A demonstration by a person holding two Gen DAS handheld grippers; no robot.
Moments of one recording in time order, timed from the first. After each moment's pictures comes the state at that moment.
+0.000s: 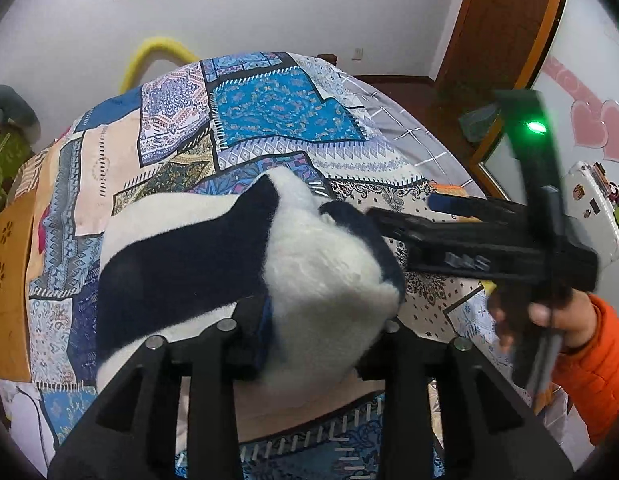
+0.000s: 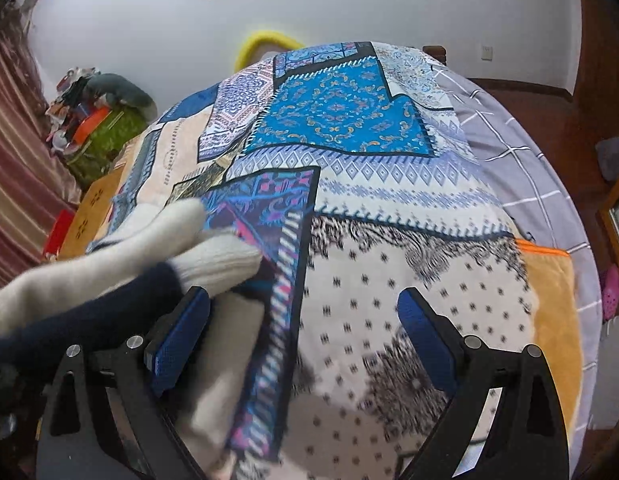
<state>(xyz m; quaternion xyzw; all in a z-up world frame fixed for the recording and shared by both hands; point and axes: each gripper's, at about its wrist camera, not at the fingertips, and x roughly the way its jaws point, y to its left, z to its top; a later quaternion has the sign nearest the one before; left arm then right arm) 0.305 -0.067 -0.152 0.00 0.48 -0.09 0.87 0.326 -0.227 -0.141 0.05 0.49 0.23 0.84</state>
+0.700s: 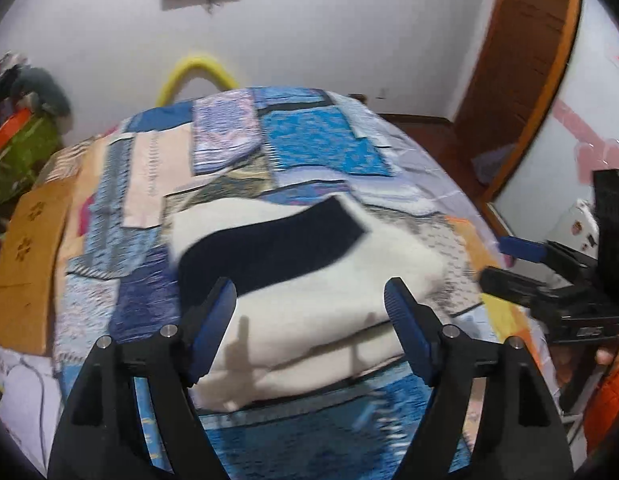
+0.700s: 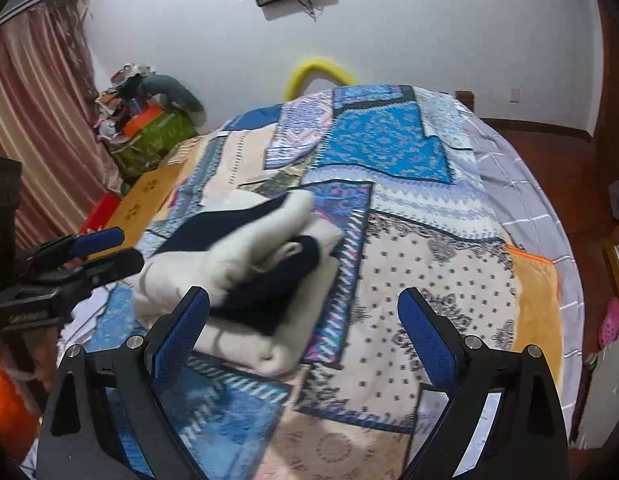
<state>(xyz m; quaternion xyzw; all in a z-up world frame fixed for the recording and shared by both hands) 0.247 0.000 -0.107 -0.04 0.43 -0.04 0.90 0.239 -0.227 -0.078 0.04 0.43 0.29 0.85</state>
